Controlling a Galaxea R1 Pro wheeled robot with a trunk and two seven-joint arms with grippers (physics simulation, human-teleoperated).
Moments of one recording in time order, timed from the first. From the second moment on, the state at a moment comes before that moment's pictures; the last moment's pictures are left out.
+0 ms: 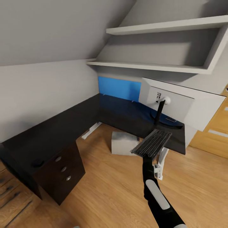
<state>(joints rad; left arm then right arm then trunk) -0.01 -0.05 -0.08 -0.78 0.28 0.02 0.26 -0.42 0.08 0.22 -1.03 -1.54 -0.48 0.01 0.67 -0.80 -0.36</state>
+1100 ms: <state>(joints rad) -0.01 -0.05 -0.11 -0.78 0.28 0.02 0.26 -0.42 0.08 0.18 -1.00 -1.73 -0.66 0.01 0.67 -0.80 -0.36</state>
